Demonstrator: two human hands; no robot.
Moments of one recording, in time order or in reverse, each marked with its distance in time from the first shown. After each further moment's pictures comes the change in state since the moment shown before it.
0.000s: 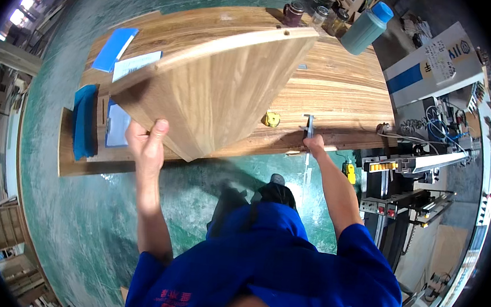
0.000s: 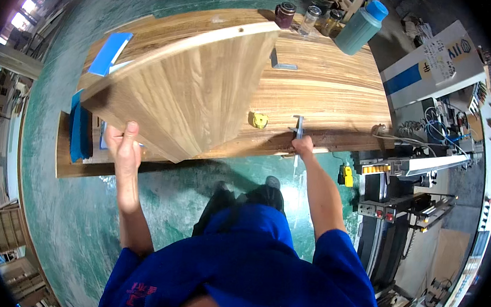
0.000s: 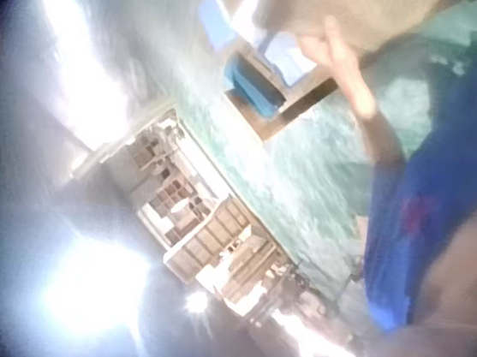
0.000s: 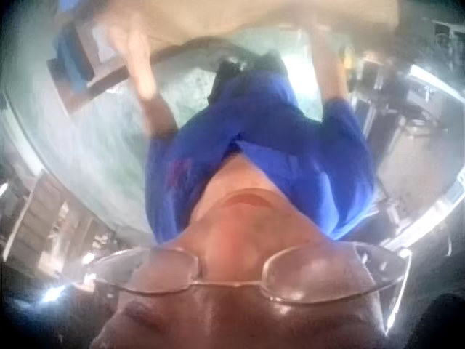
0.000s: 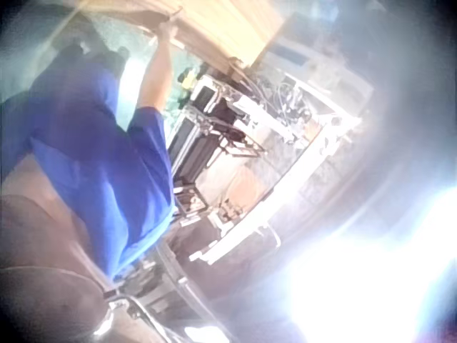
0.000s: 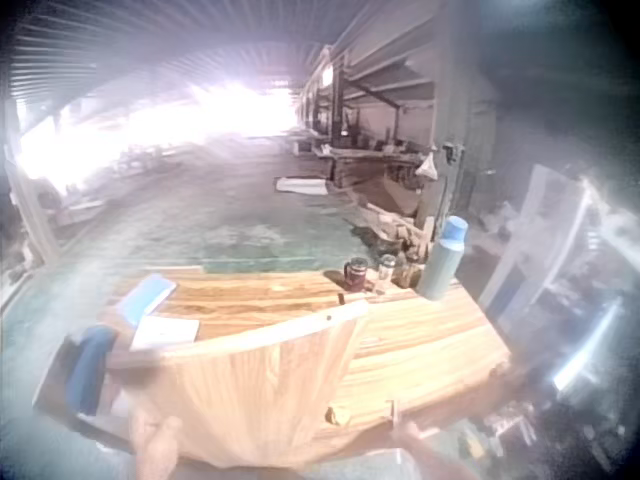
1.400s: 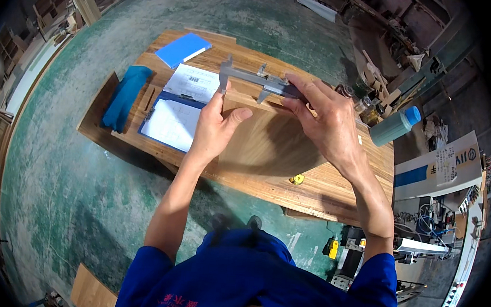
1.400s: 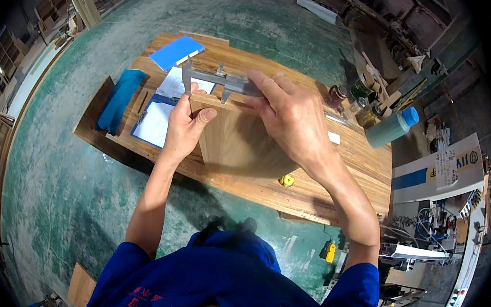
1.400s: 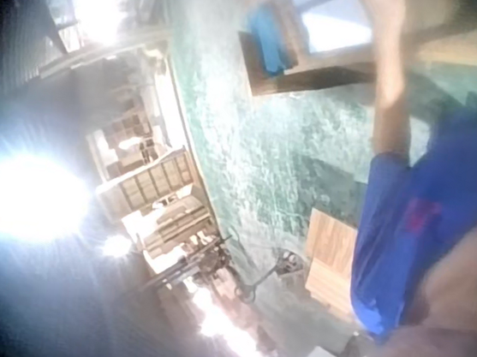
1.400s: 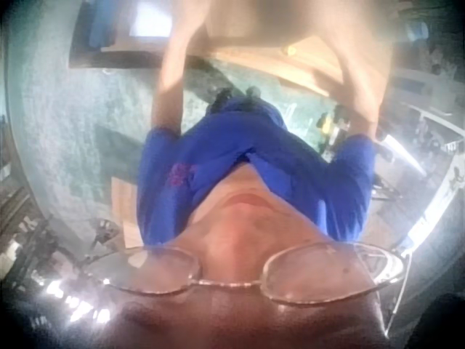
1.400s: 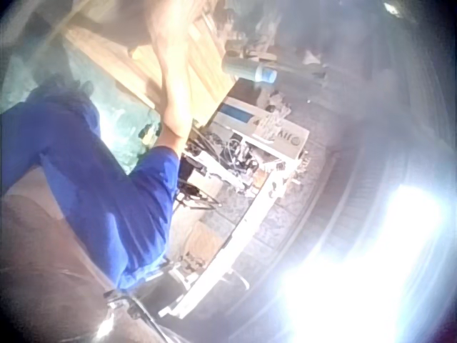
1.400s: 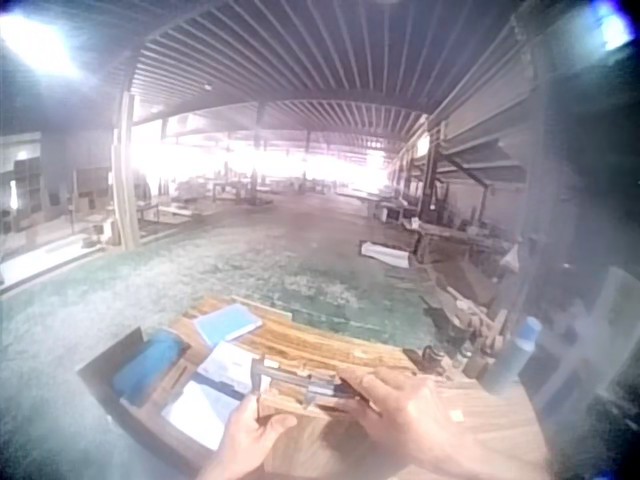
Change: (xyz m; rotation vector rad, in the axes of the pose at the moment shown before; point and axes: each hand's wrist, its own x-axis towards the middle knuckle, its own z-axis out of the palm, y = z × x) left_hand 0.052 0.073 -0.040 0.229 0.052 0.175; right_hand -0.413 -0.473 -0.230 0.050 0.200 -1.814
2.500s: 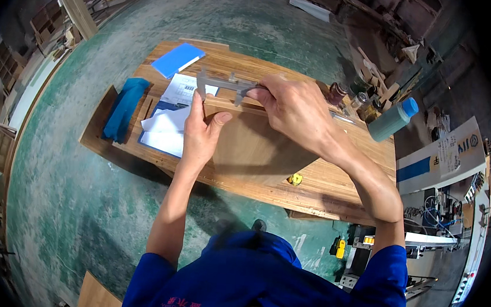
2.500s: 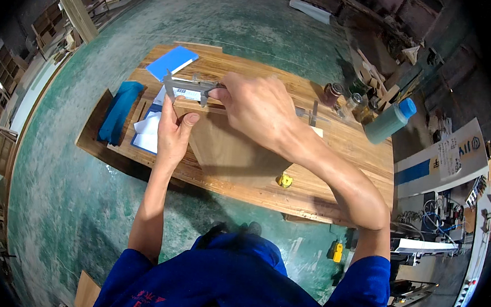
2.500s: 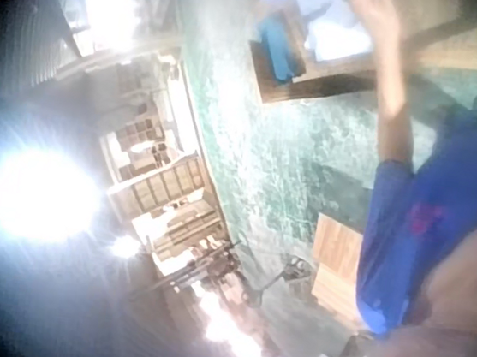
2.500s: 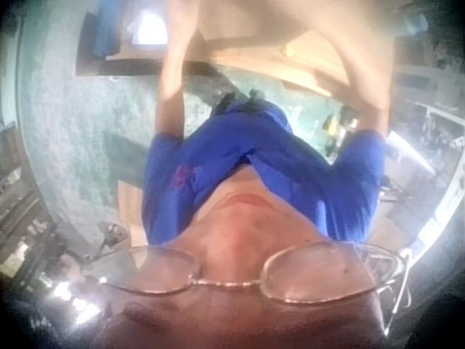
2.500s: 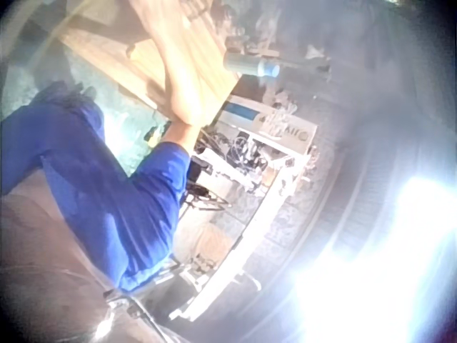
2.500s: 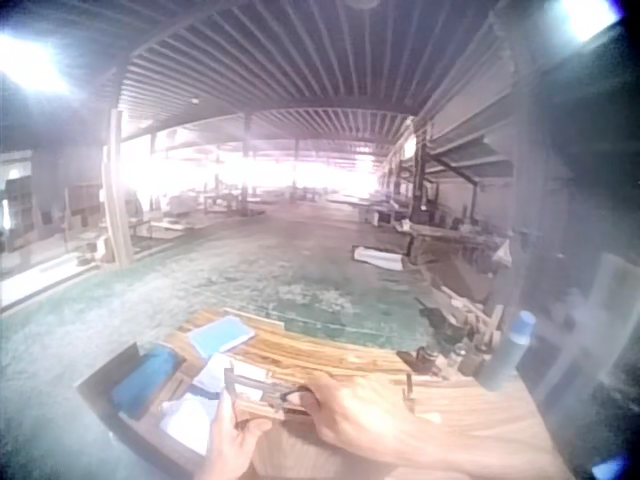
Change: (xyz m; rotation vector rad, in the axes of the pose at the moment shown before) left_hand -0.004 0.015 0.017 0.056 0.083 0.091; right_hand 0.015 -0.001 -0.005 -0.017 -0.186 0.072
